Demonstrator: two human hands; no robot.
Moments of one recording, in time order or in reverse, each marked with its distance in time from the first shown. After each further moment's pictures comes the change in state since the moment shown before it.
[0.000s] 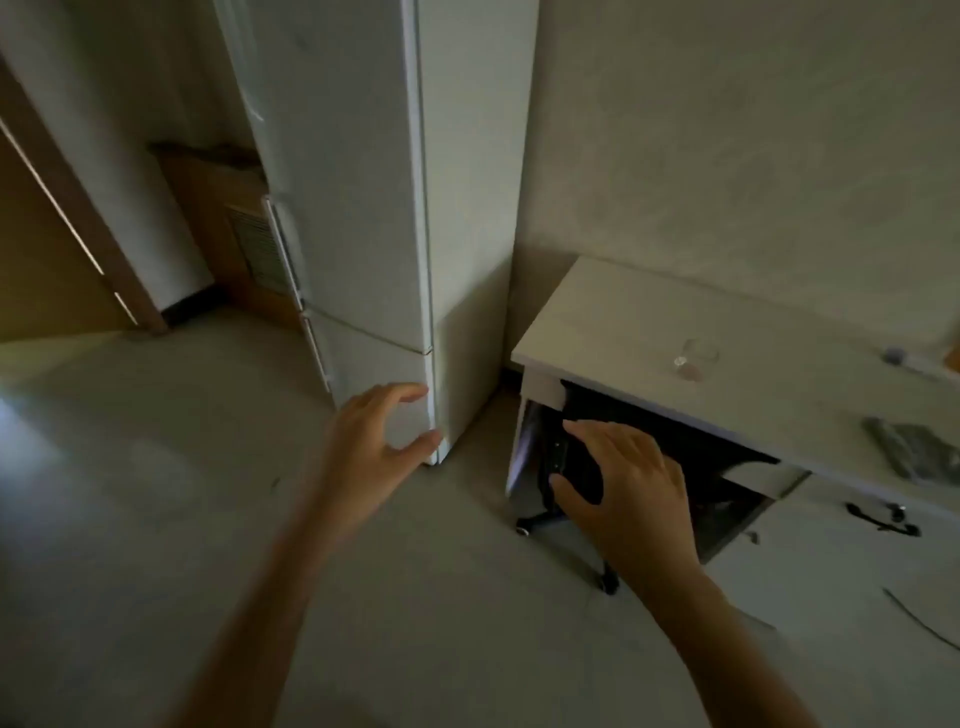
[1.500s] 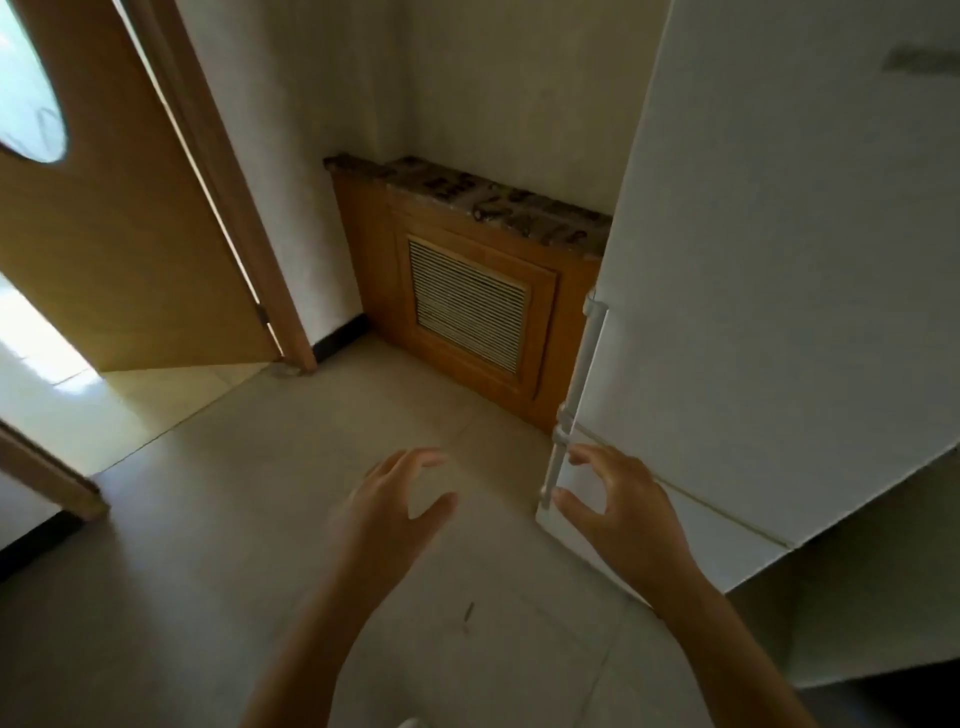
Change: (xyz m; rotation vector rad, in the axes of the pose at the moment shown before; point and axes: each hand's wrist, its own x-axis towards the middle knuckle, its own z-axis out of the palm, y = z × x) left_hand 0.350 -0.642 -0.324 0.092 -0.045 -0.261; right_hand 0.512 -0.539 0.415 0.270 -0.240 -0.067
